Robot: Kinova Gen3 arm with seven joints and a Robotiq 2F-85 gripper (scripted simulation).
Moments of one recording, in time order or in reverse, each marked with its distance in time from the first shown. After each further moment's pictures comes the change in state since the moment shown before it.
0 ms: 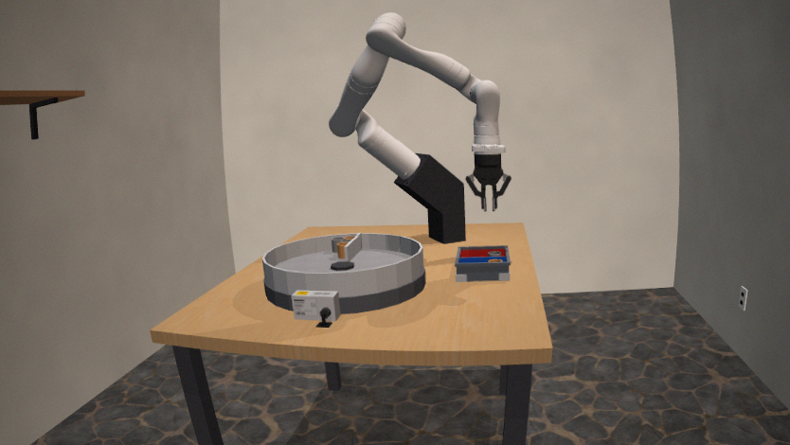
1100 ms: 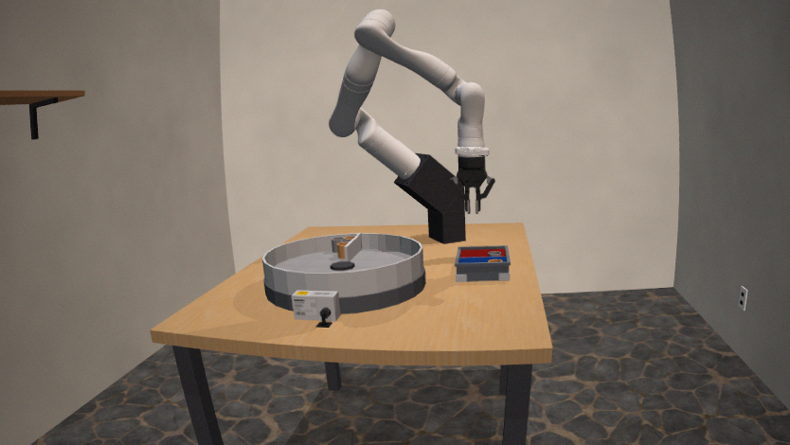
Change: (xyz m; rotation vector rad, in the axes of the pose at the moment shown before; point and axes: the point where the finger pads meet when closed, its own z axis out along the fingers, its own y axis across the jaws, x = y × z) arm 0.001 0.047 0.006 -0.011 -0.007 -0.010
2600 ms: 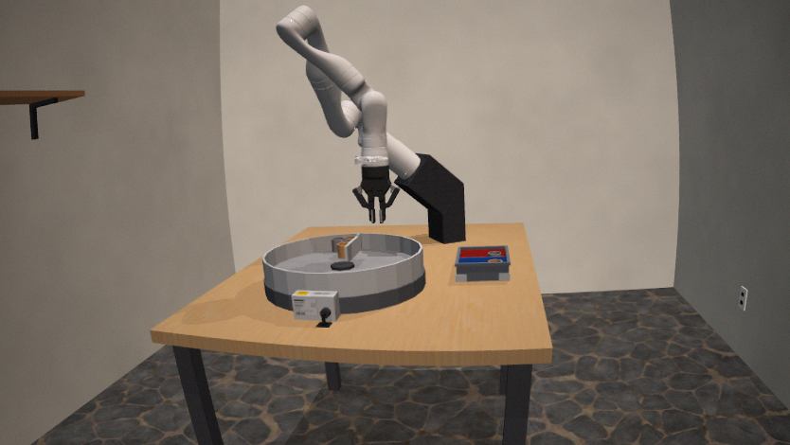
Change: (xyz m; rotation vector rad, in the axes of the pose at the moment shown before) arm 0.036 0.262 0.017 -0.002 0.005 0.007
